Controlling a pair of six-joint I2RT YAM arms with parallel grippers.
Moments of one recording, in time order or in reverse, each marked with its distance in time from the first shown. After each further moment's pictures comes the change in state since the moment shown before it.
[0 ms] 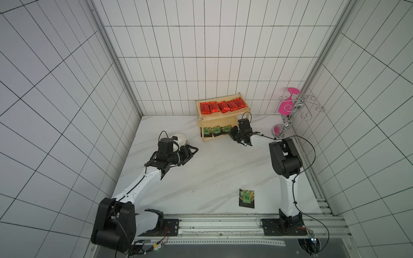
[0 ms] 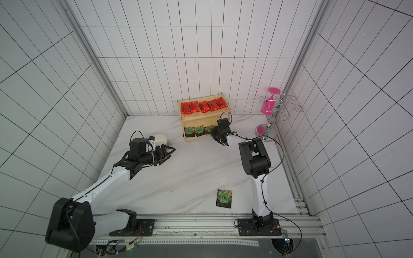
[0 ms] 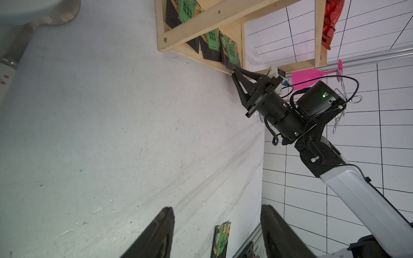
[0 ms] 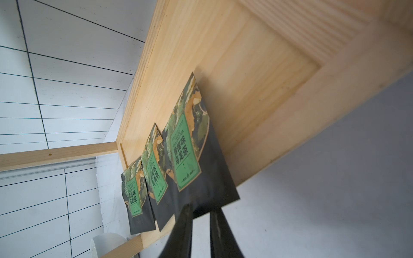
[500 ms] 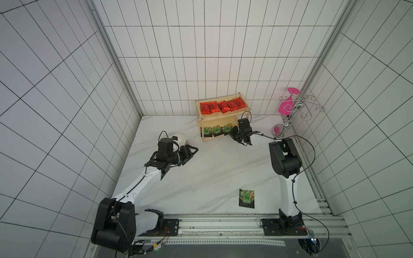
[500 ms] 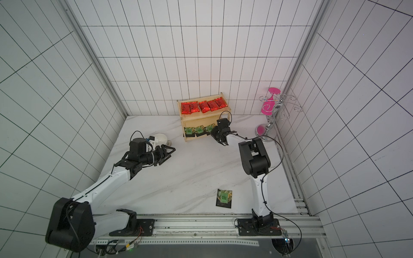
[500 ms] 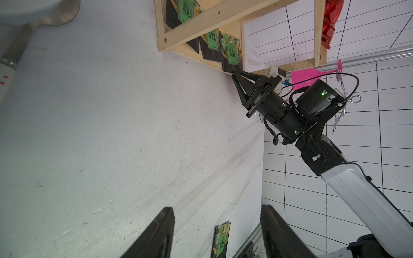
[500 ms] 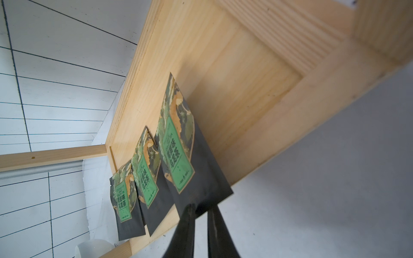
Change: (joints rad) left arm 0.000 0.000 -0.002 0.003 0.000 0.000; right arm 0.000 0.011 0.029 -0.039 0.034 -0.034
